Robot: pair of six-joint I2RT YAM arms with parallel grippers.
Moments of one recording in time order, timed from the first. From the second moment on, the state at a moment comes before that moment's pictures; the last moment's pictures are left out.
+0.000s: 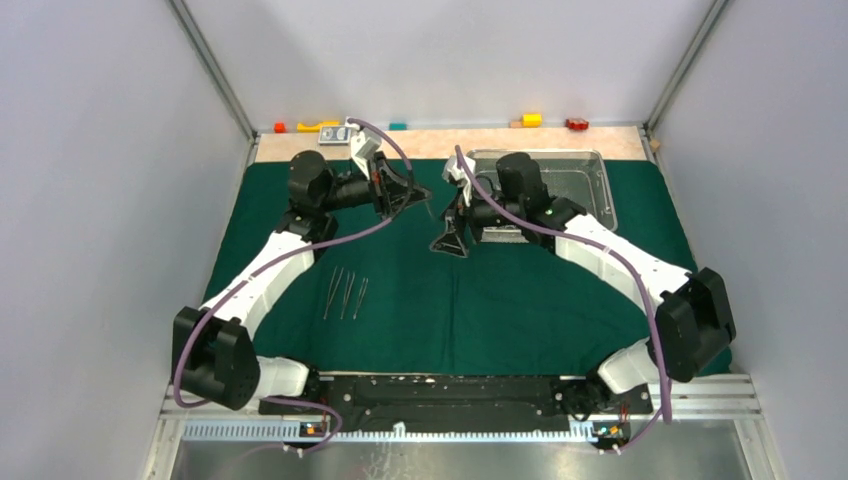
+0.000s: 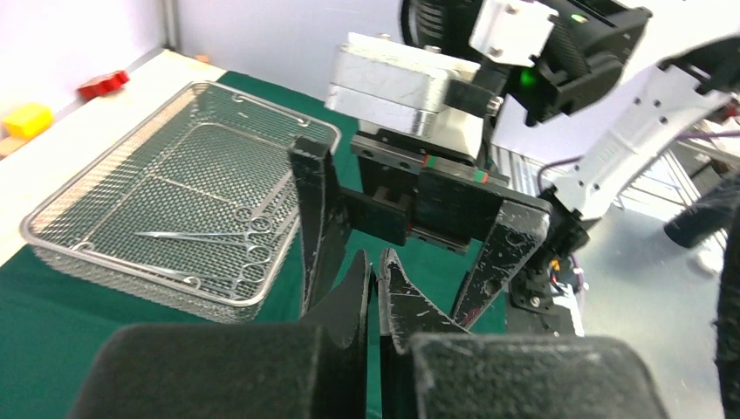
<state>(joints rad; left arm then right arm) -0.32 1.33 1.02 0.45 1.03 -0.39 0.63 1.46 1.18 -0.19 -0.67 -0.14</state>
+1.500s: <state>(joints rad) -0.40 1.29 1.02 0.27 0.66 -0.45 0.63 1.46 1.15 -0.03 -0.54 0.07</state>
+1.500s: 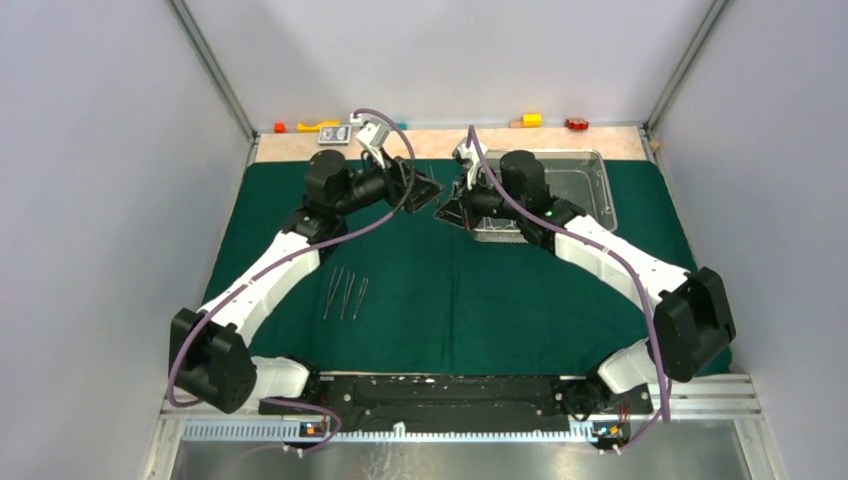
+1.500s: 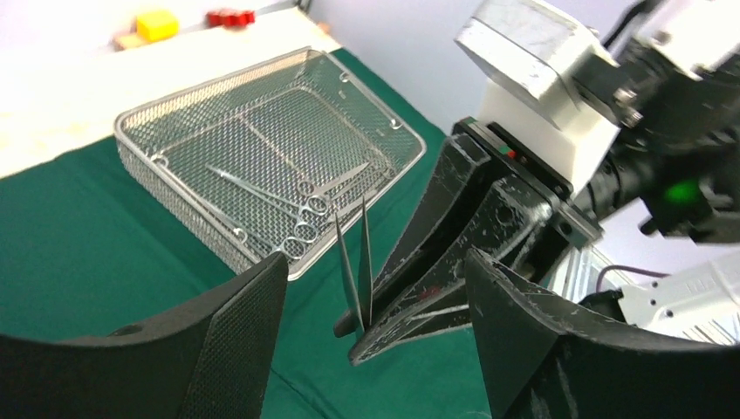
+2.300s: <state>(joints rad) -0.49 1.43 1.16 0.04 0.45 -0.50 0.64 1.49 1.17 -0.07 -0.33 0.12</state>
